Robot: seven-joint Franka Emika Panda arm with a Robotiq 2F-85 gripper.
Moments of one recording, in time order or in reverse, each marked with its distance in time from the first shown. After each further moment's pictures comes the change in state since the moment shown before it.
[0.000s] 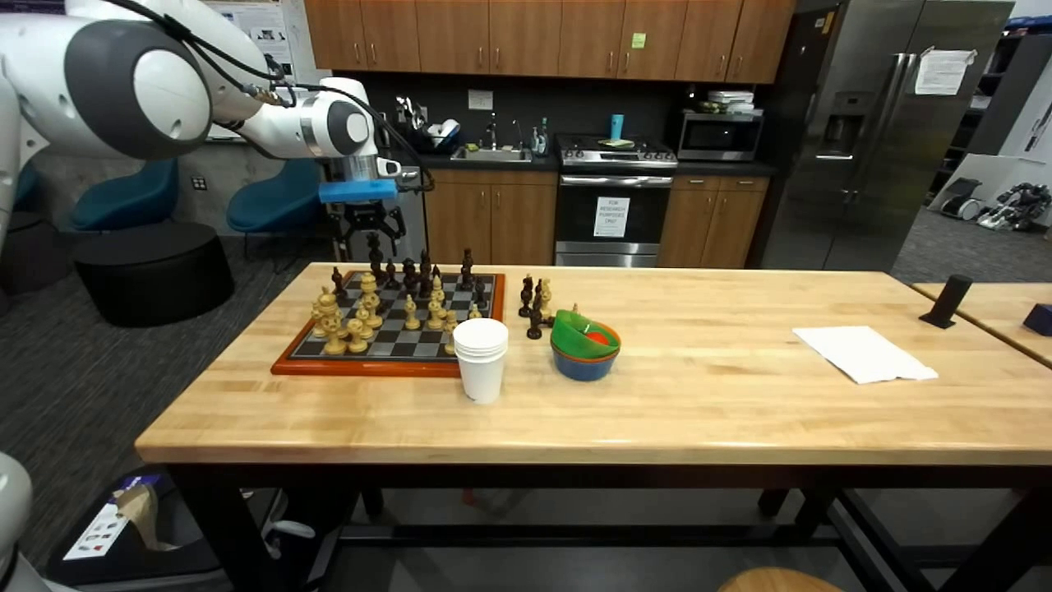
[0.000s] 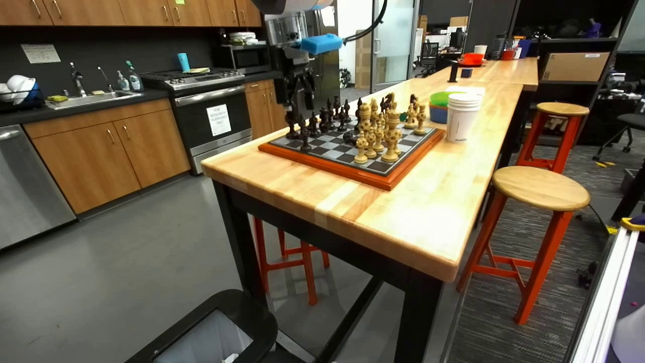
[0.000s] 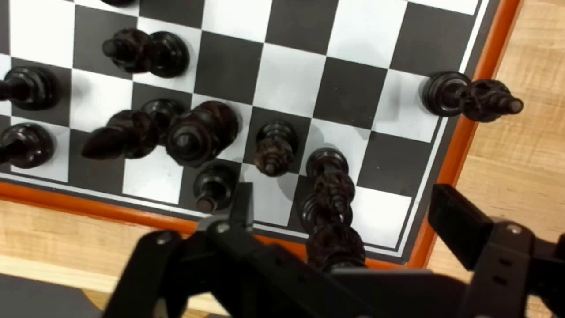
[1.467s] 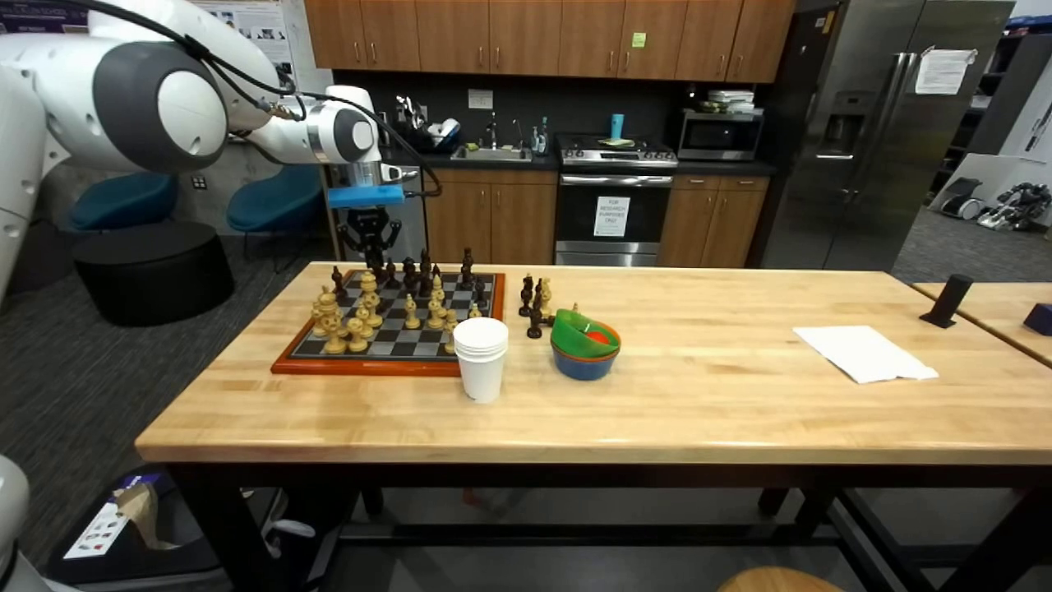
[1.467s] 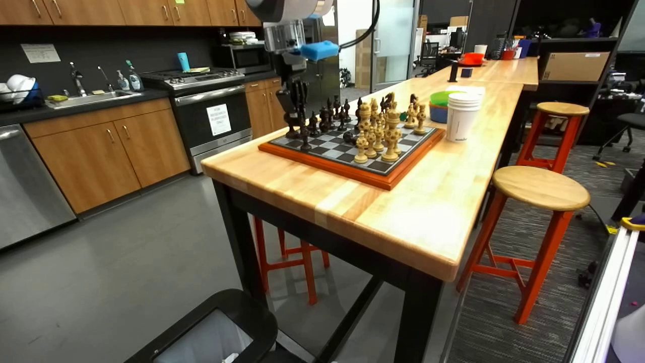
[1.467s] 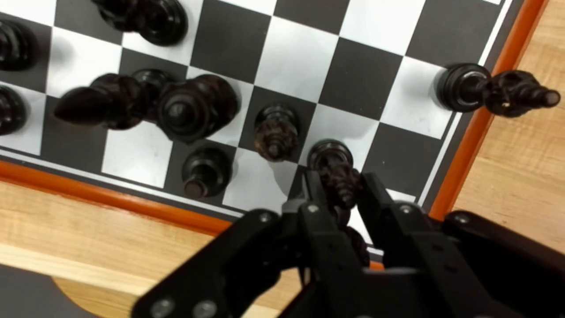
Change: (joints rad) arm -0.018 0.052 0.025 0.051 0.002 -0.003 -0.079
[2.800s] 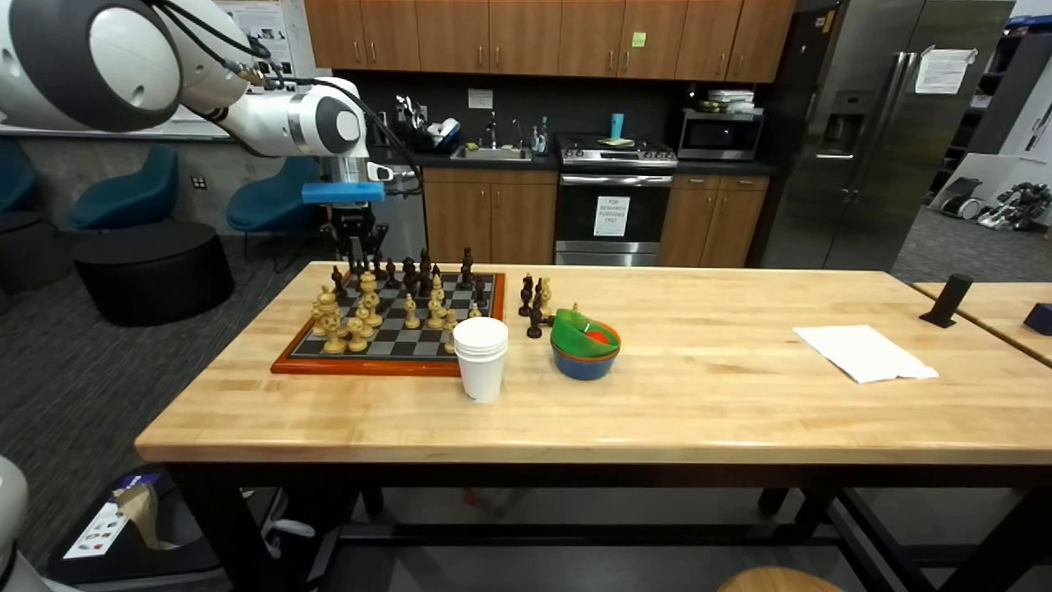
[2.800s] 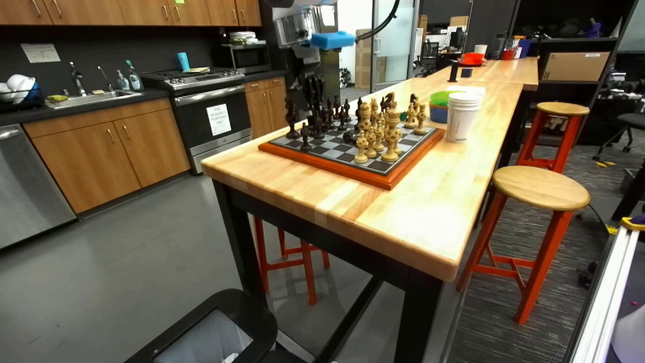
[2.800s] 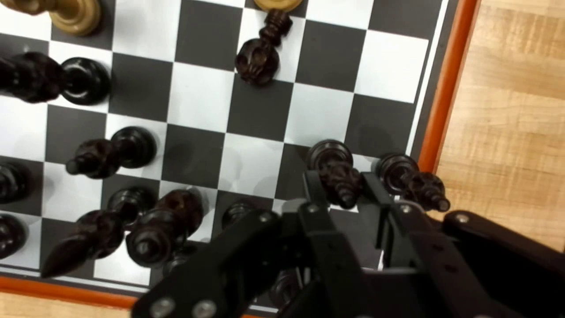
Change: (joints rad) arm 0.000 -0.161 0.000 -0.214 0.000 -0.041 0.121
